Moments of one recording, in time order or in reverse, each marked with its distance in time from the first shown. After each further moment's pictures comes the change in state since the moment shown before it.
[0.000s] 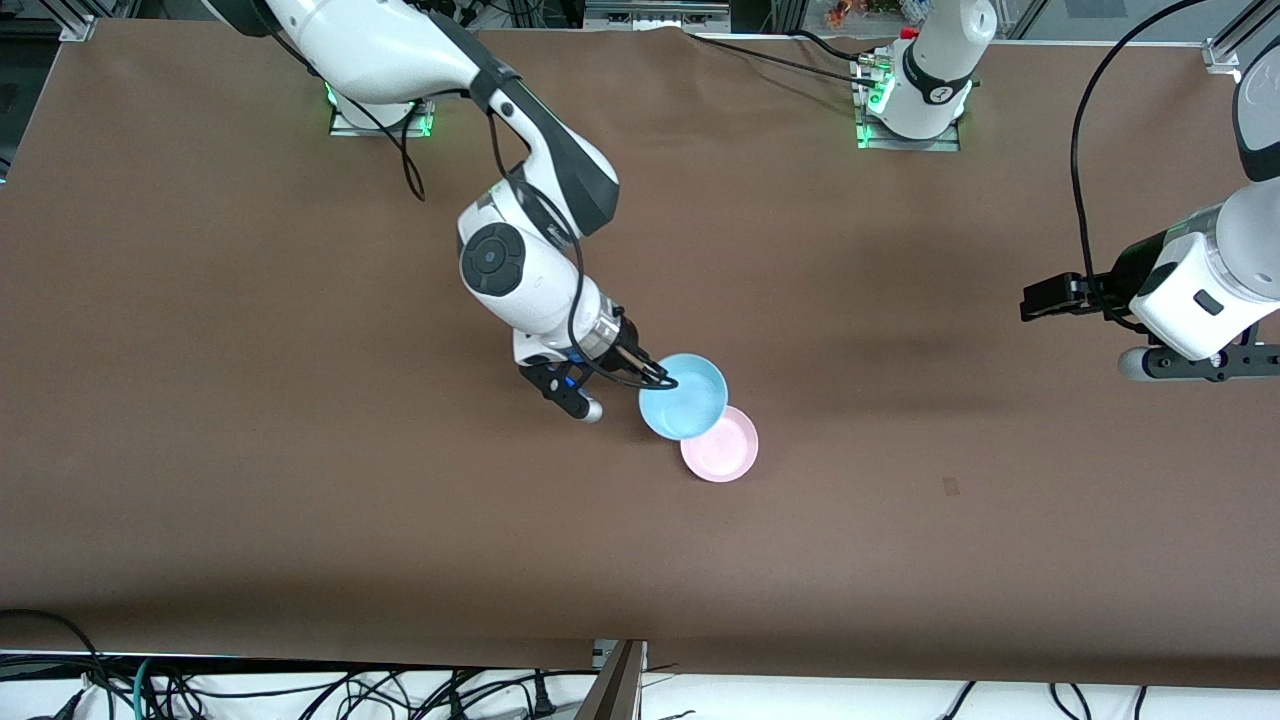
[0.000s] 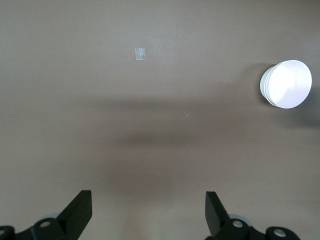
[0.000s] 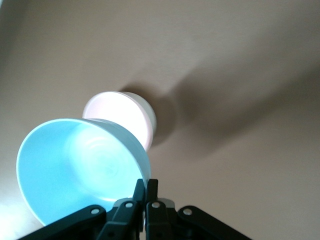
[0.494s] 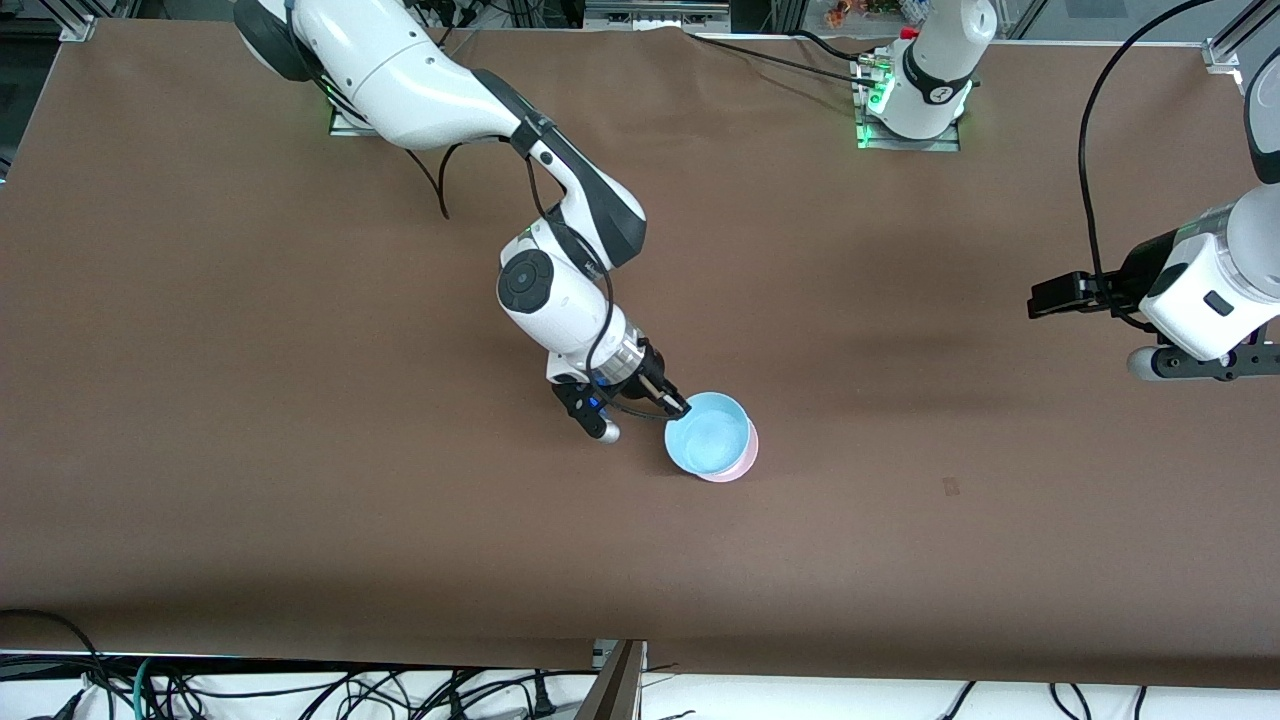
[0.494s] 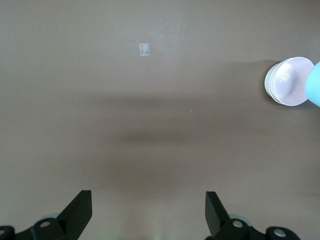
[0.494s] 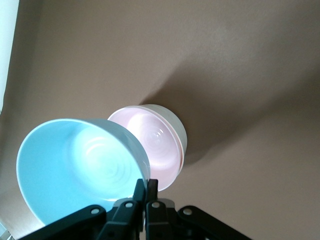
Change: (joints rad) left arm 0.017 0.000 0.000 -0.001 0.000 -0.017 0.004; right arm 0.037 0.153 -0.001 0.111 0.000 0.150 0.093
